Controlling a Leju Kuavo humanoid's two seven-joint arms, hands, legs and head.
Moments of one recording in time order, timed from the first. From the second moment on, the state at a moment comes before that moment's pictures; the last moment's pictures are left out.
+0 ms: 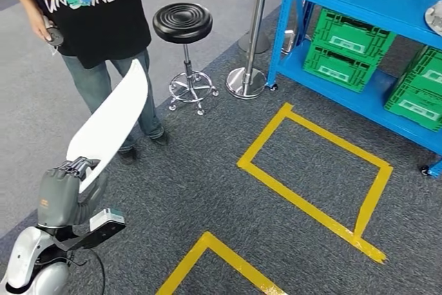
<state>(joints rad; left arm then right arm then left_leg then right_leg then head) 0.00 0.29 -0.30 -1.63 -1.04 0.50 -0.06 0.02 -0.29 1.51 -1.06 -1.37 -0.70 -0.38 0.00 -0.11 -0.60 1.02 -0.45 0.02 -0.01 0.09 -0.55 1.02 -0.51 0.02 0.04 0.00</state>
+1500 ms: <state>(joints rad) -0.14 0.34 -0.37 -1.61 -0.99 0.41 -0.03 0.03 -0.32 1.51 -1.10 -1.35 -0.71 -0.37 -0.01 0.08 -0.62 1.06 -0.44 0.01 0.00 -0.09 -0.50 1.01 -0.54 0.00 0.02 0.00</state>
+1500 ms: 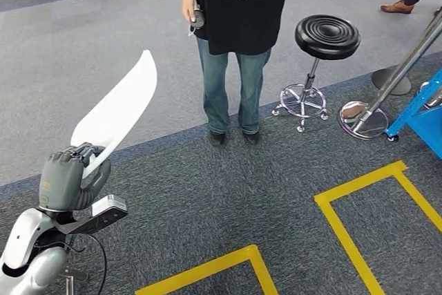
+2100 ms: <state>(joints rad) -0.14 0.33 -0.39 -1.61 -1.00 0.42 -0.02 0.02 -0.33 1.51 -1.11 -1.35 -0.71 -0.38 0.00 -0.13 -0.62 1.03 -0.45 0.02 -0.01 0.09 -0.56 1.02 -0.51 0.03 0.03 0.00</state>
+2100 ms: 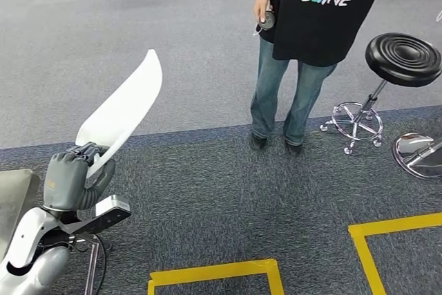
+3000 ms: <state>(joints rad) -0.11 0.34 -0.37 -1.62 -1.01 0.43 -0.02 0.03 -0.33 1.51 -1.11 -1.36 -0.71 -0.39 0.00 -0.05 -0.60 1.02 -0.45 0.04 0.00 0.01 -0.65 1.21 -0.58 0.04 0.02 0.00</state>
